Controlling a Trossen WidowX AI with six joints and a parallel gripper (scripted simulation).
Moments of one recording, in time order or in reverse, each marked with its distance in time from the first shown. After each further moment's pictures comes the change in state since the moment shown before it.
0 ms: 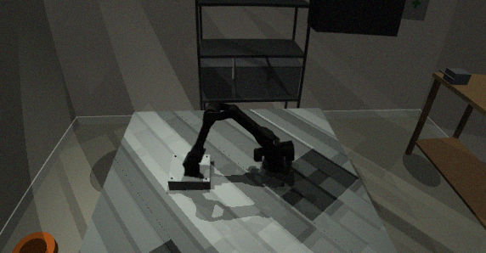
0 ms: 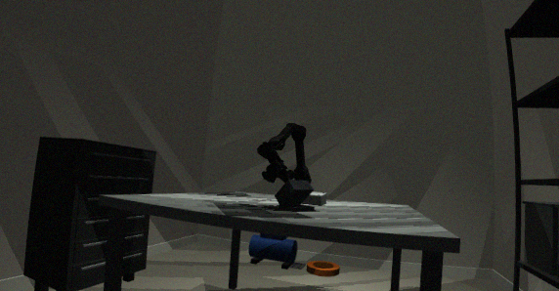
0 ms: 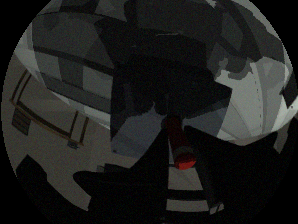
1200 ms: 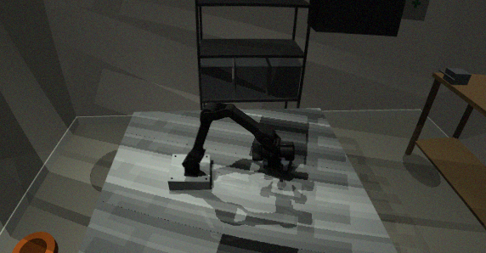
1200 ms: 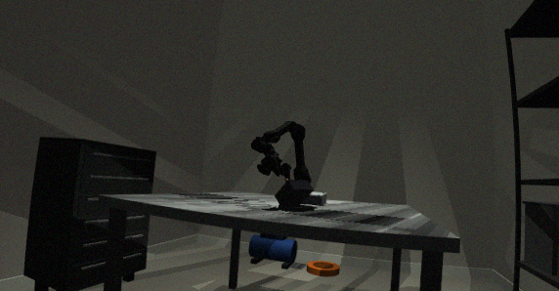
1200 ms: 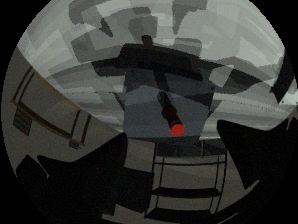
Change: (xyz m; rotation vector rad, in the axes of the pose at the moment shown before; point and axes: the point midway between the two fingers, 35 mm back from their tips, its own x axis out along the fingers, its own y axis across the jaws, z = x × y) arm -0.046 0.004 0.004 0.005 -0.015 -0.007
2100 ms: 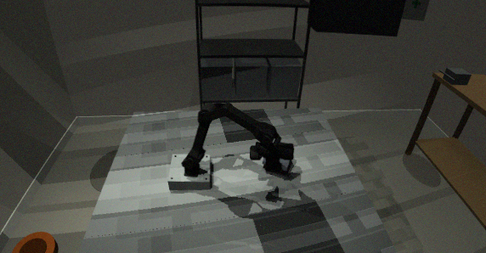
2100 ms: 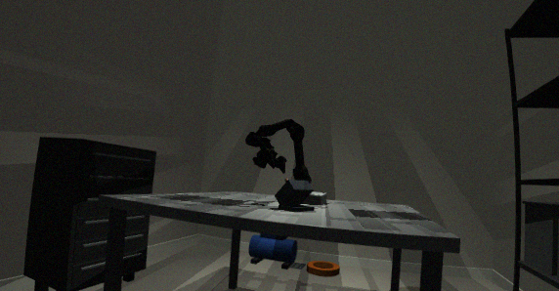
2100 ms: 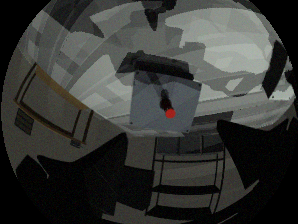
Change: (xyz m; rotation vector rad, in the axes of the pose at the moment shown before) arm -0.050 0.001 0.002 0.005 -0.002 -0.004
